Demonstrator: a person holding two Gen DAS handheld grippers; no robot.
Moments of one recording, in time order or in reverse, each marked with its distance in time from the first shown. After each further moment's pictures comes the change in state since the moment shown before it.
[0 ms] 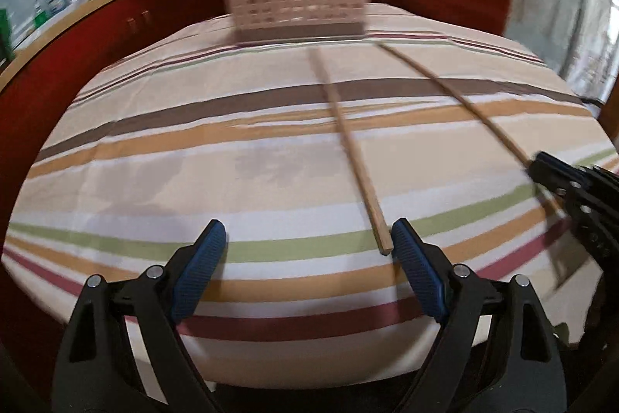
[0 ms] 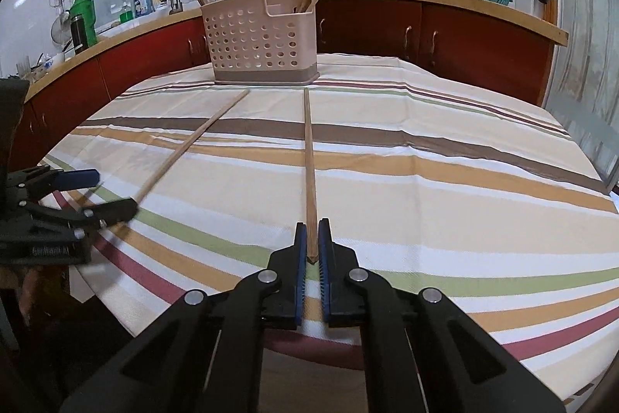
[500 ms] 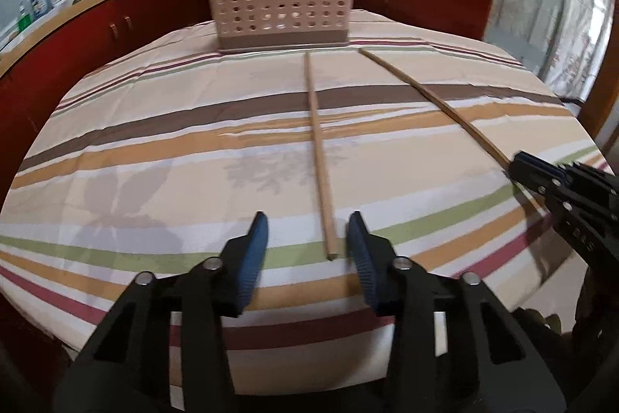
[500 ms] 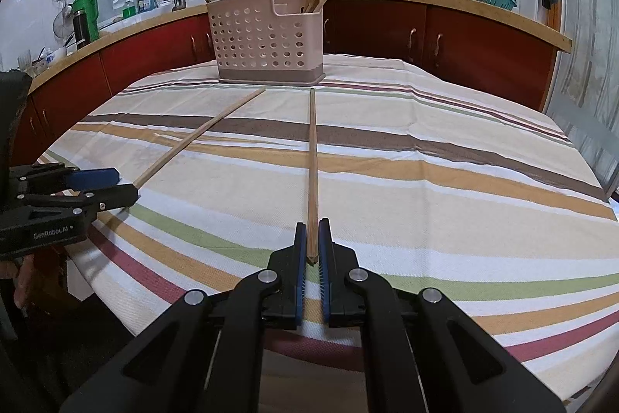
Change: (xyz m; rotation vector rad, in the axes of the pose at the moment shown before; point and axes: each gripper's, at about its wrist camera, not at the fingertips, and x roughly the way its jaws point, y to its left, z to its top) left arm -0.002 -0.004 0.004 0.047 -0.029 -0.113; right arm 0.000 0.005 0.002 -0.022 0.002 -0.006
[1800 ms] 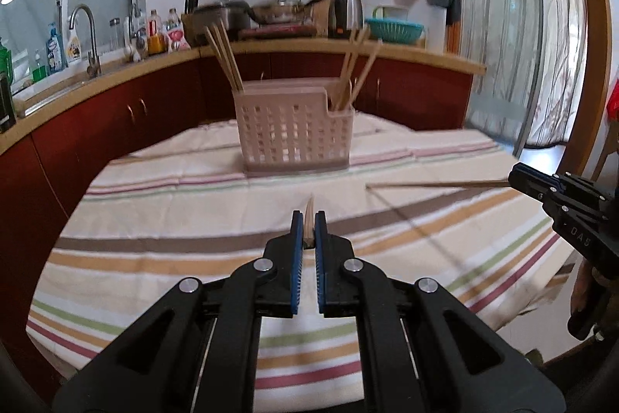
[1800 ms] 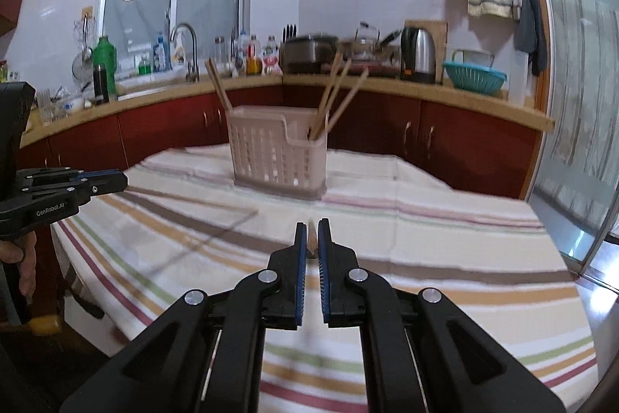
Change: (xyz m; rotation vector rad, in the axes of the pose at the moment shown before) left arm -0.106 0.029 0.054 0.007 -0.305 -0.016; right arm -0.080 0.009 0.069 -0.035 -0.281 -0.002
